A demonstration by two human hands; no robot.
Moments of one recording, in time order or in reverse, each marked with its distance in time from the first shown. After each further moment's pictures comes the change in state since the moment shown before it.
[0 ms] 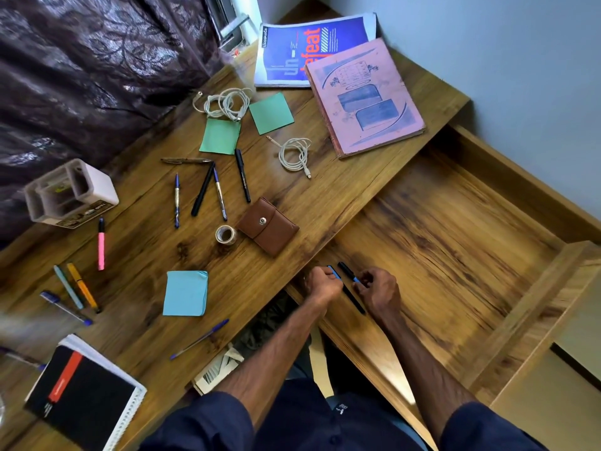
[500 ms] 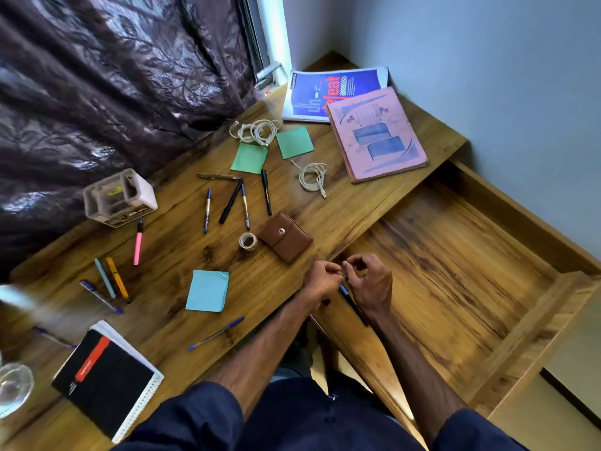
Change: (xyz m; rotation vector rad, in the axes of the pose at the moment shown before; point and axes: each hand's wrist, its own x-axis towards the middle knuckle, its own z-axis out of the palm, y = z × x) left_hand -0.041 0.027 -0.048 -0.017 -0.050 0.213; right_hand -0.037 -0.074 -0.035 0.247 0.302 -0.504
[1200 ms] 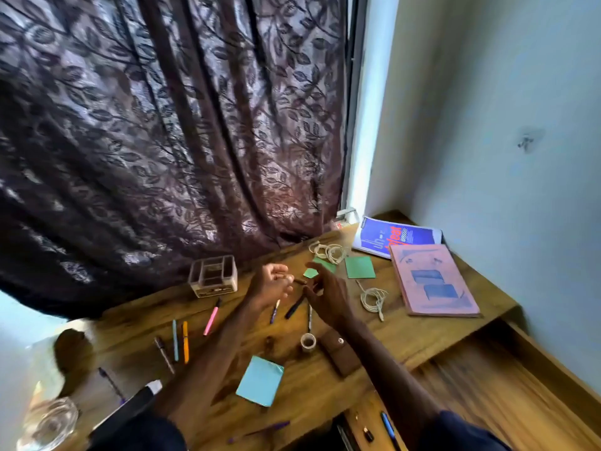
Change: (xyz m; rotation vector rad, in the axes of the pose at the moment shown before) left_hand -0.059 0.061 -0.290 -0.305 0.457 0.375; right_hand 0.076 -0.271 0.069 0.118 -0.261 -0.574
